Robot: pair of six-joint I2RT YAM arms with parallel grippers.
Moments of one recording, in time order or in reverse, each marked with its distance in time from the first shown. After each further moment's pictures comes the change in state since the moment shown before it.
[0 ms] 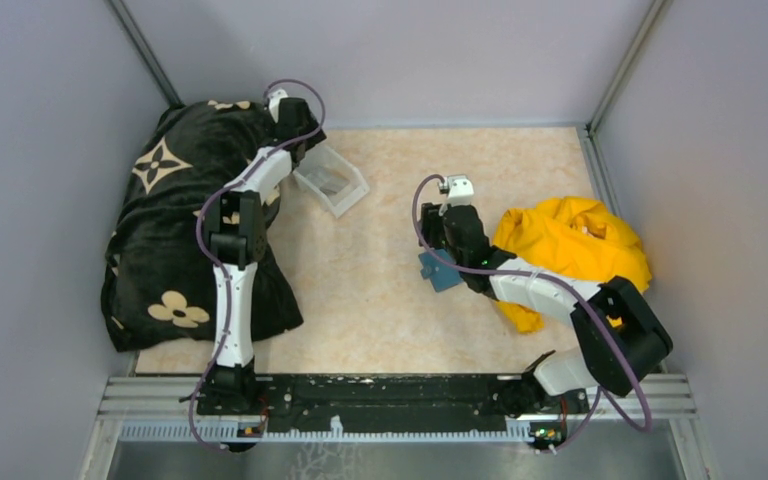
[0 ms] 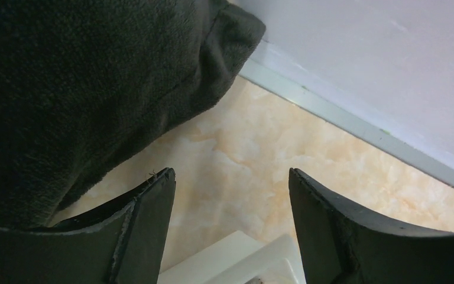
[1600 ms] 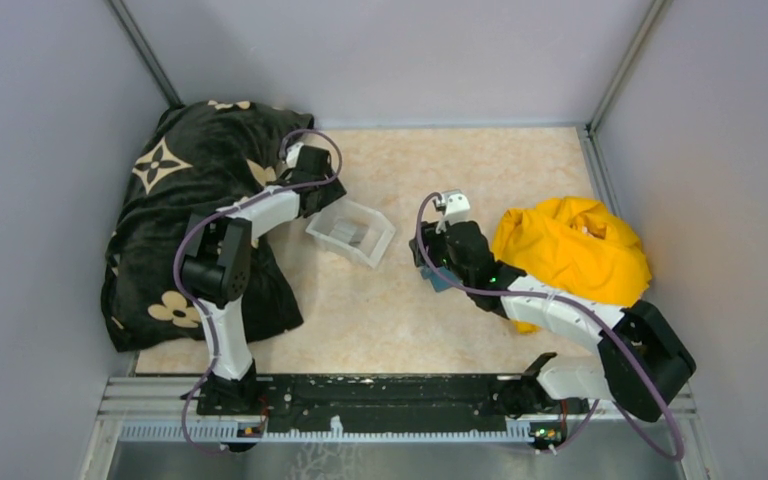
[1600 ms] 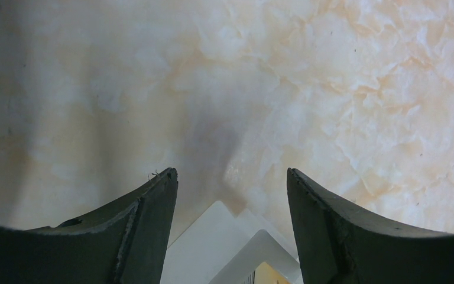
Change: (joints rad) left arm -0.151 -0.427 -0.682 -0.029 0.060 -0.204; right arm 0.079 -0.144 -0.081 -0.061 -0.083 0.027
